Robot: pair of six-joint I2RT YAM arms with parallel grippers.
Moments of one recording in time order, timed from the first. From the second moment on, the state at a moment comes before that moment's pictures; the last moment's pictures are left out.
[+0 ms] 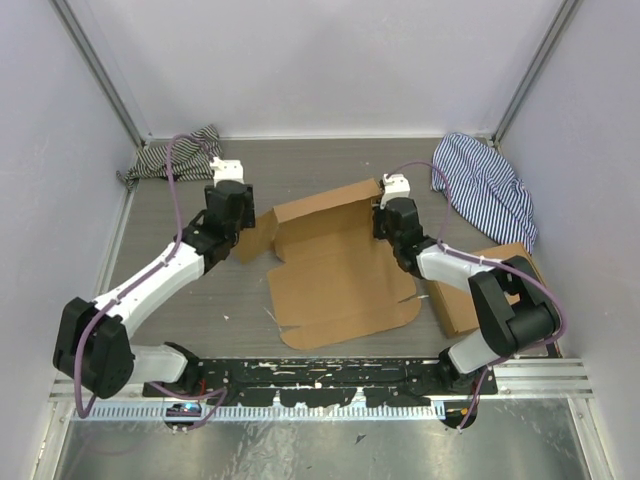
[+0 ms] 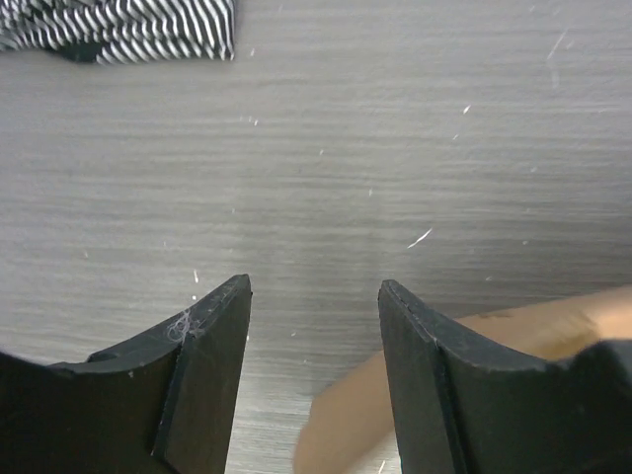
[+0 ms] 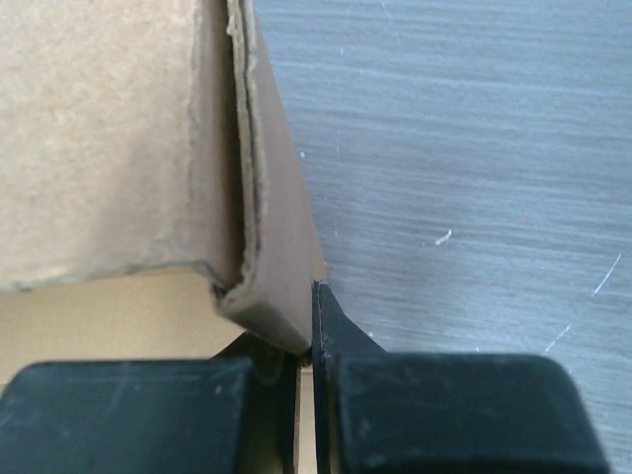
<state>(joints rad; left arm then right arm) -0.52 1.30 0.96 -0.18 -0.52 -0.23 0.43 1.51 0.72 0.37 0.19 0.17</state>
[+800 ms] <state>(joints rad) -0.29 1.26 0.55 0.29 -0.18 -0.37 0.34 1.39 0.62 0.30 0.10 0.28</state>
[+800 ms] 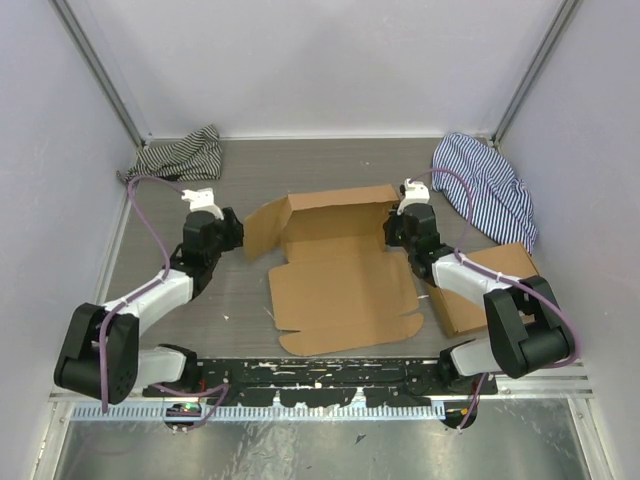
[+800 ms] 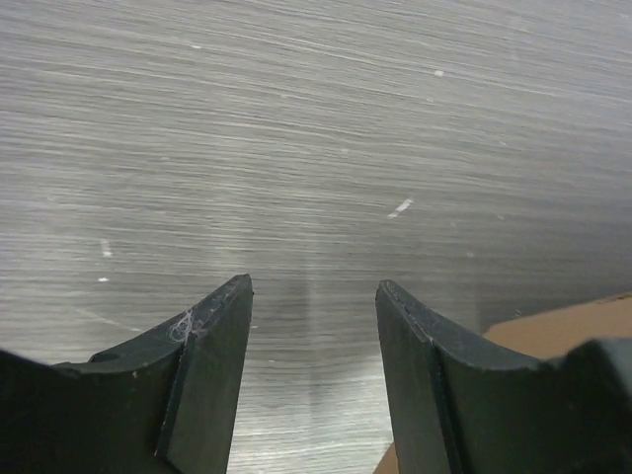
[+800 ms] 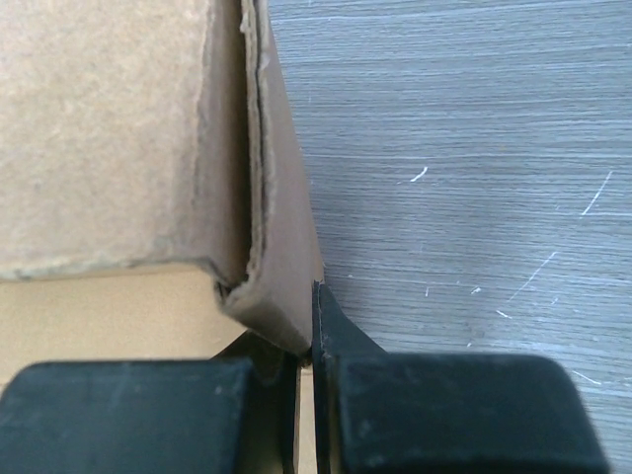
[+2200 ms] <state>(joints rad) -0.70 1.13 0.40 0.50 -0.11 -0.29 0.34 1.41 0.65 0.25 -0.01 0.30</state>
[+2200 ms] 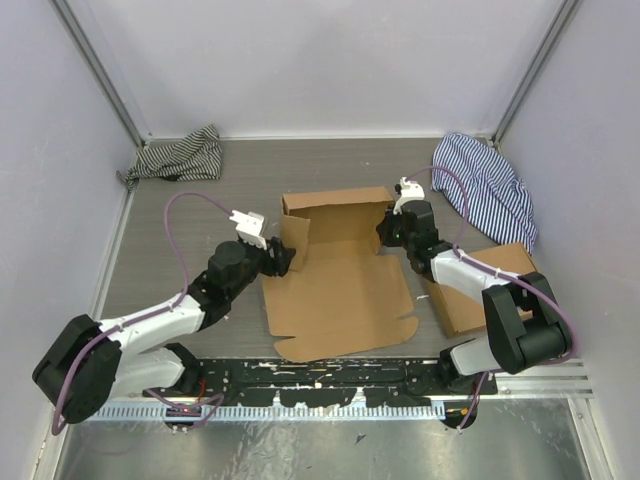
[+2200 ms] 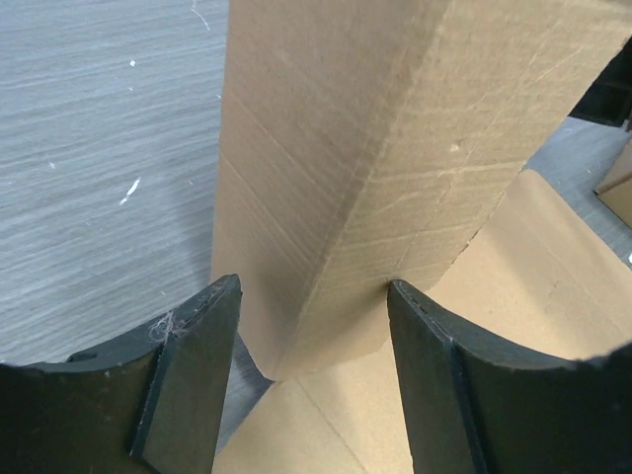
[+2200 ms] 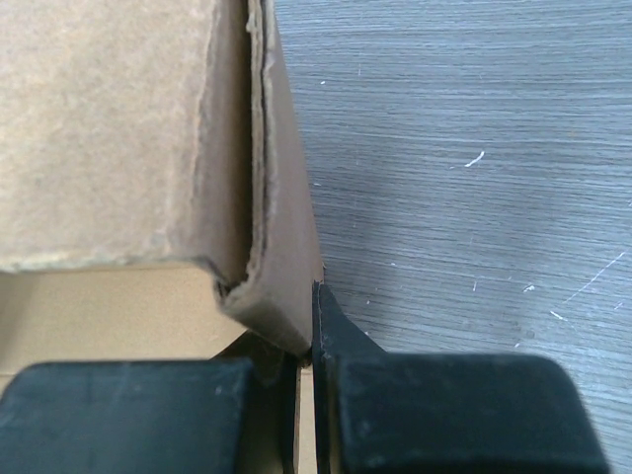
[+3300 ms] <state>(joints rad) -0.81 1.48 0.81 0.18 -0.81 -0.25 0.54 1.25 0.61 0.13 0.22 0.37</state>
